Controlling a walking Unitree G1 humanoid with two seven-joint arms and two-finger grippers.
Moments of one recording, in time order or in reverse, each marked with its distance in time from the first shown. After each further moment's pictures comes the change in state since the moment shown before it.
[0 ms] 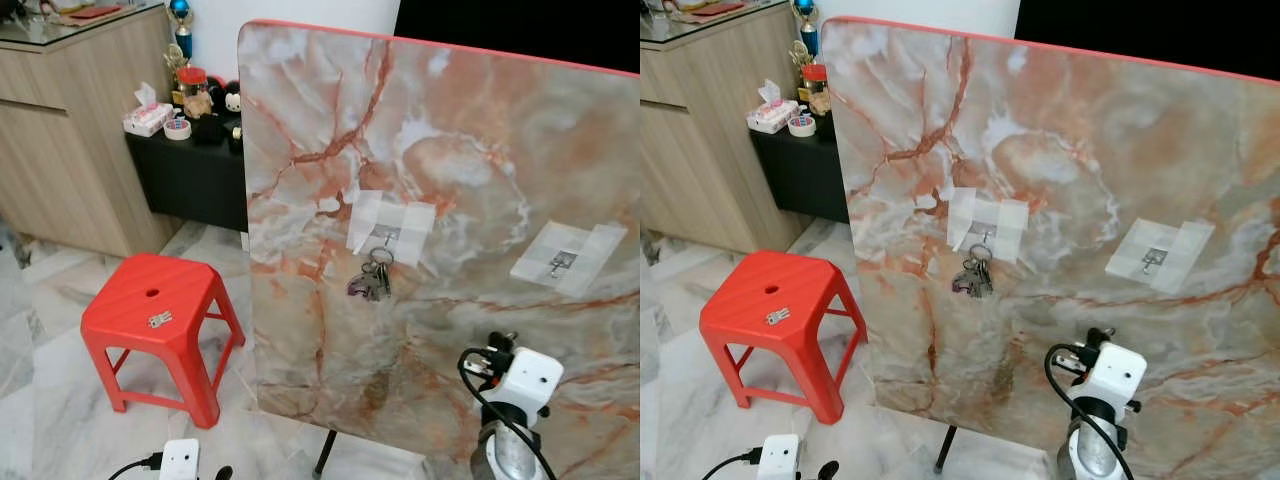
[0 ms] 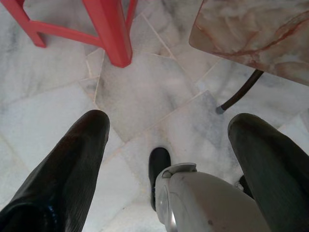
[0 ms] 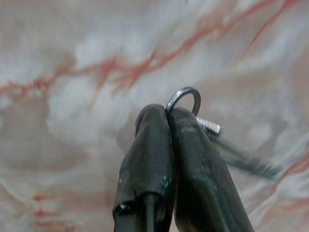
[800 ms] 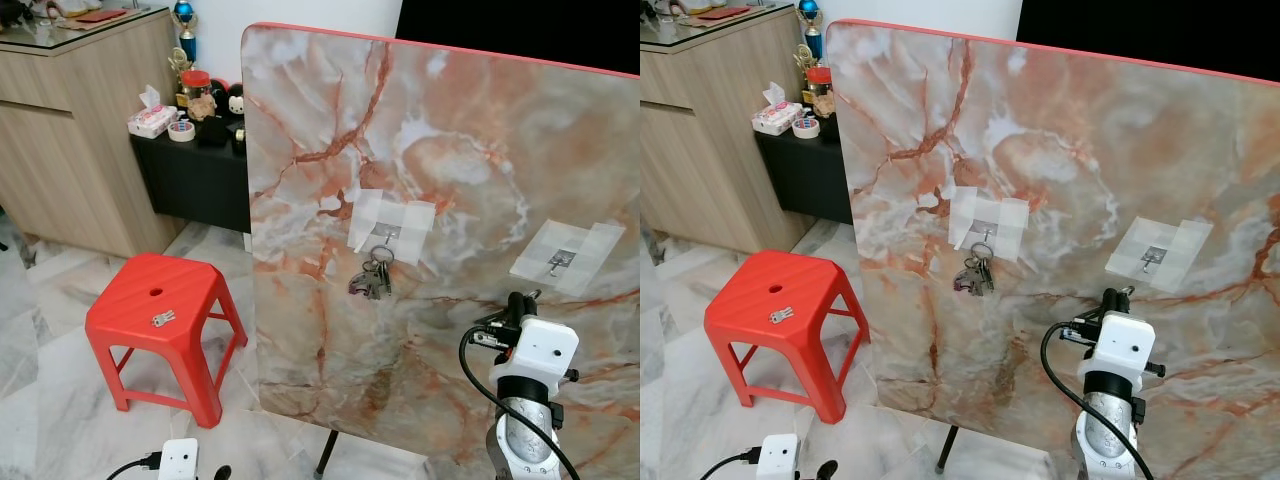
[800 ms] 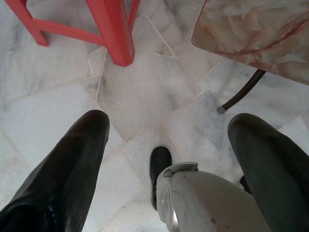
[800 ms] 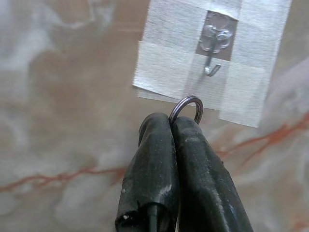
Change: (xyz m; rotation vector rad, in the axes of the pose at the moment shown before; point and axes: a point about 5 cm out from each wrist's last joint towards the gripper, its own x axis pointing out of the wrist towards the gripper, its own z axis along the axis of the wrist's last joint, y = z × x) left arm 0.000 0.000 0.000 0.000 0.000 0.001; right arm 0.010 0.005 0.044 -0.177 -0.191 -0.002
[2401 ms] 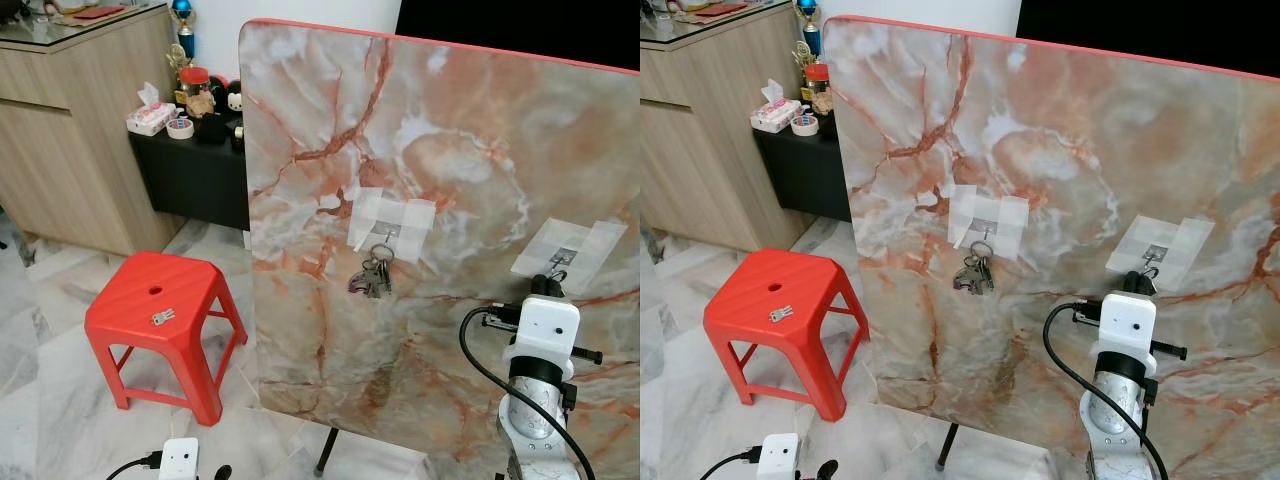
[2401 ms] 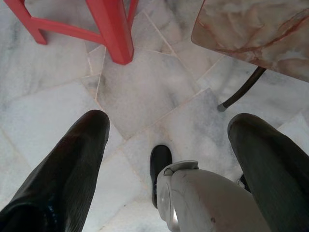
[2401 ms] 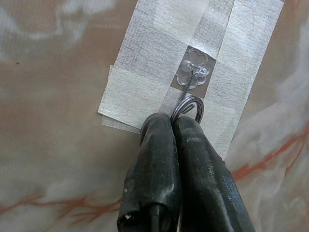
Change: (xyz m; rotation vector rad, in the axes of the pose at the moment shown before) left arm 0.001 0.000 0.001 0.002 0.002 -0.001; right arm 0.018 -0.008 0.014 -0.184 -0.049 -0.087
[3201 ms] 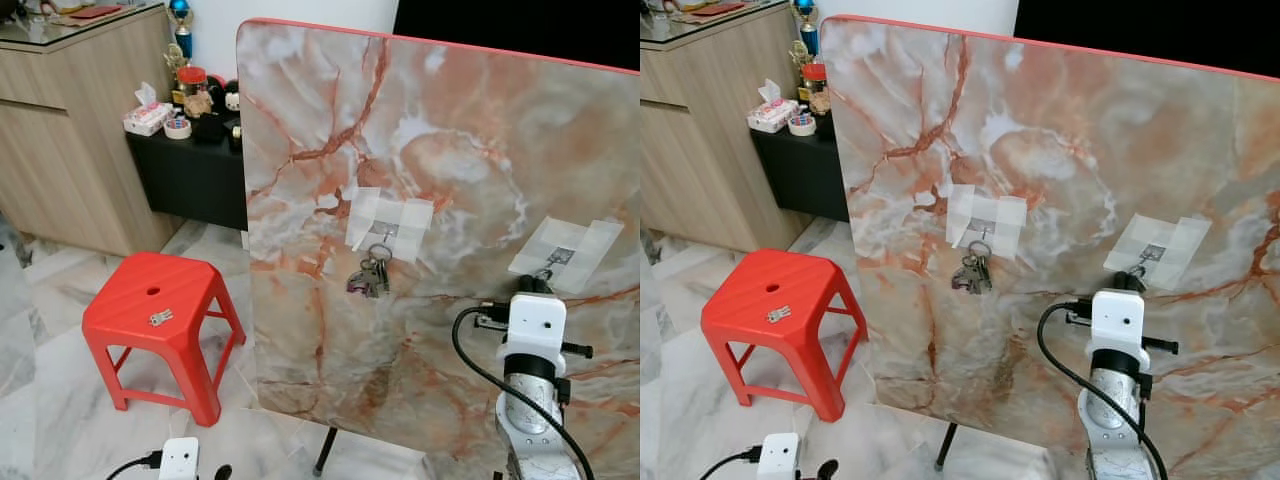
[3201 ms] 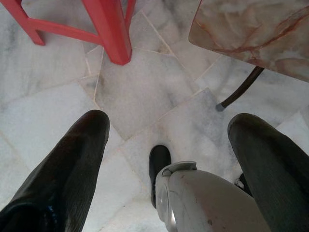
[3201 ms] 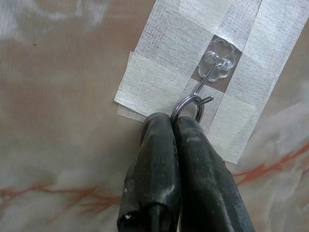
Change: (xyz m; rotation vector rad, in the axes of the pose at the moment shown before) left arm 0.000 0.000 0.000 -0.001 0.001 0.000; right arm 0.003 0.005 -0.002 -0.031 0.025 0.064
